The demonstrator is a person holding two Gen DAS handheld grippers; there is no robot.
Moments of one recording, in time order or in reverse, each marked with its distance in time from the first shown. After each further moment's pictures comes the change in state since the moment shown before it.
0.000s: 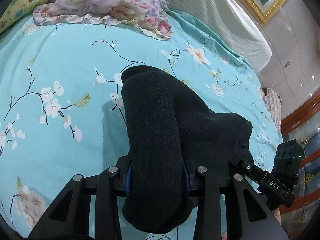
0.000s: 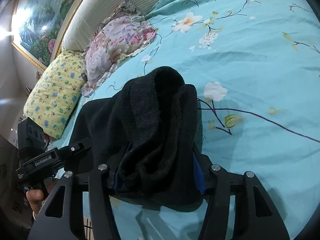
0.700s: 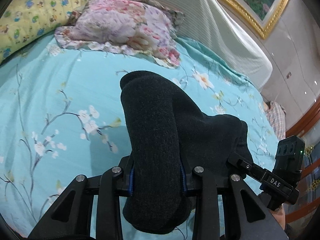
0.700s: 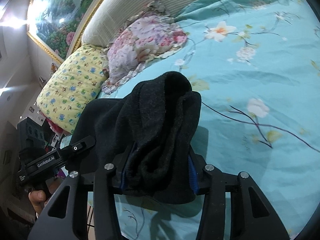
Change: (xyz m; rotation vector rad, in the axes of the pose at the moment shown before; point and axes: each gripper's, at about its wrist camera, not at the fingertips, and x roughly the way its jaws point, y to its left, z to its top) left arm -0.073 0.021 0.006 -0.006 -0.149 0.059; right arm 0.003 0.058 0.010 -0.099 0.001 0.088
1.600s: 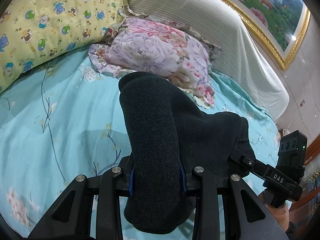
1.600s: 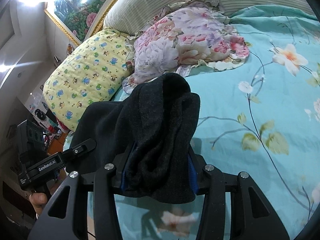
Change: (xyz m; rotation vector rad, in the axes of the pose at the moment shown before) left arm -0.007 0.090 0.075 -0.098 -0.123 0.086; right arm 0.106 0.080 0.075 -0.160 0.062 0.090
